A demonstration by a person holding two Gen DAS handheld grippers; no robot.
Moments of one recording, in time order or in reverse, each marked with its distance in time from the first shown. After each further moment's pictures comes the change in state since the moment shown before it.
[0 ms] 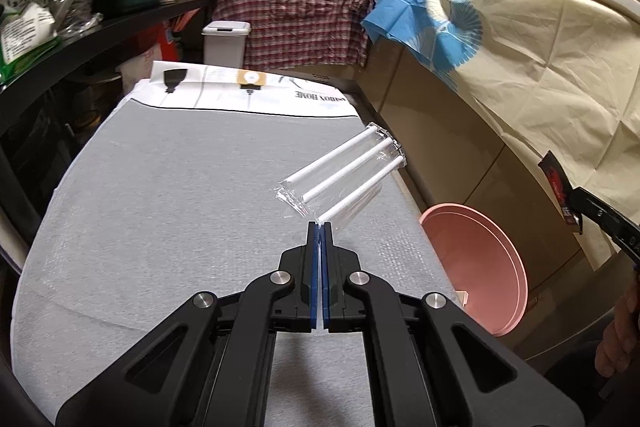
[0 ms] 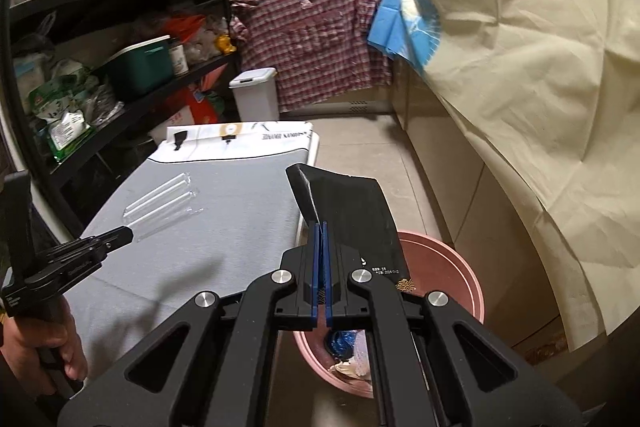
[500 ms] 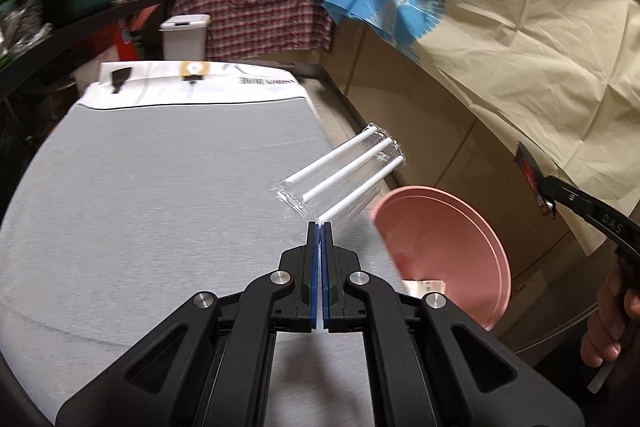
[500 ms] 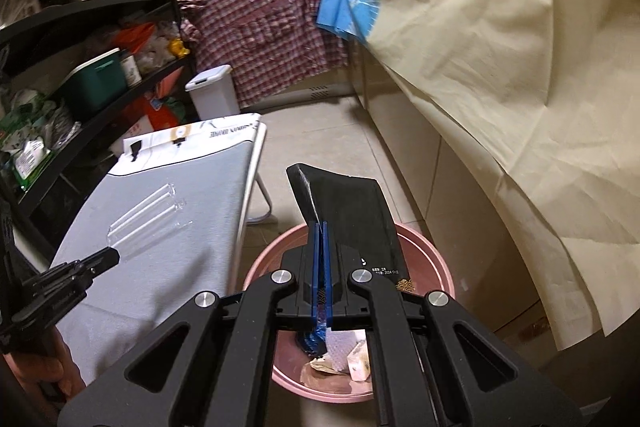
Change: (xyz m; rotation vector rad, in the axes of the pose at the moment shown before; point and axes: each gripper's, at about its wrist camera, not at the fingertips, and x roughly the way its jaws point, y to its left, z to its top) left arm 0.033 -0.058 -0.005 0.072 0.049 -0.079; right arm 0.023 -0.058 -0.009 0.136 0.044 -0.082
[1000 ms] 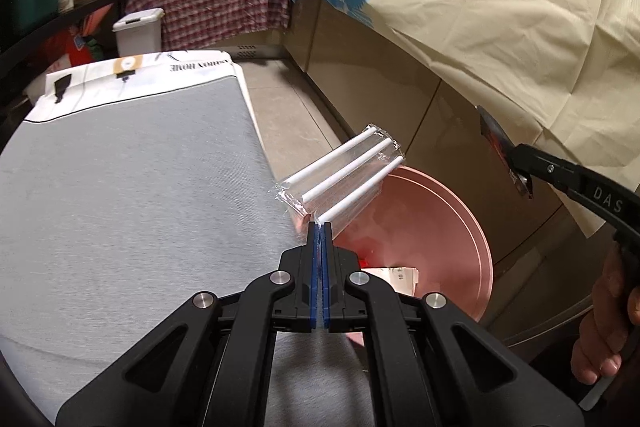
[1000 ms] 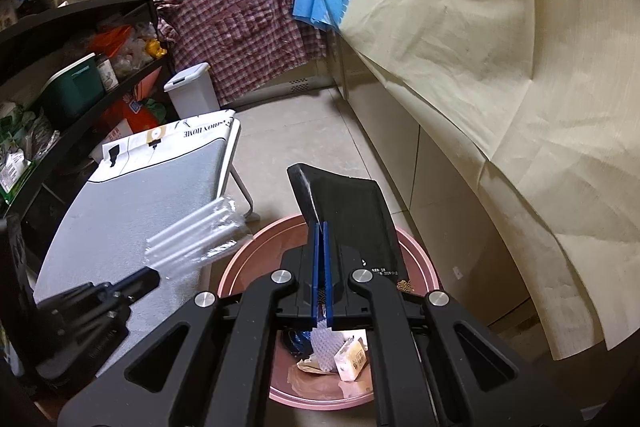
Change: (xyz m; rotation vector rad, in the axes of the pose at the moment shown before) left arm 0.046 -0.065 -0.007 0.091 0.074 -0.057; right arm 0.018 -0.018 0.001 0.048 0.031 -0.042
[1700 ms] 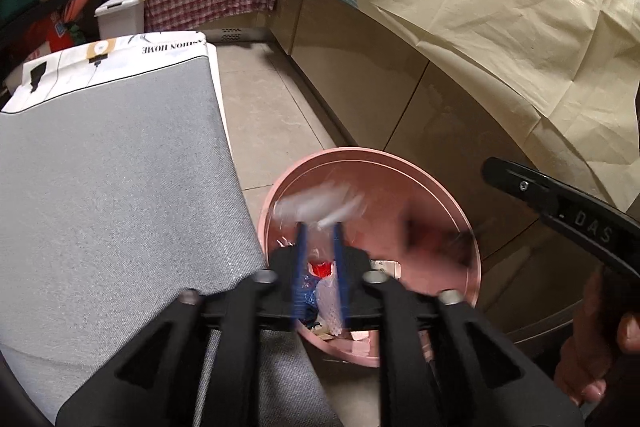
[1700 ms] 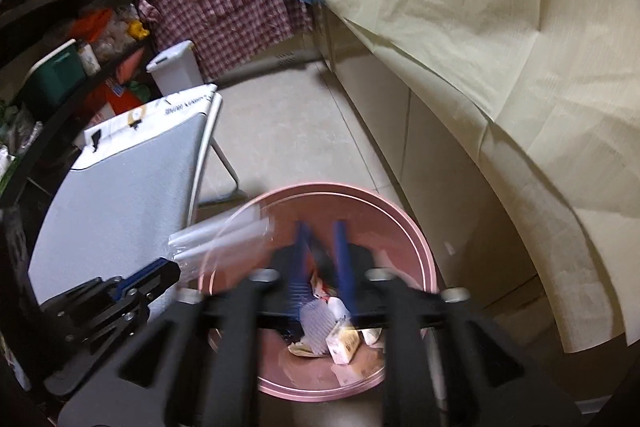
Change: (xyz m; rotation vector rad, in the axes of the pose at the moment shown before) left arm 0.025 -0.016 0.004 -0.016 0.056 -0.044; right arm 0.020 -0.008 -0.005 0.023 0.085 -0.066
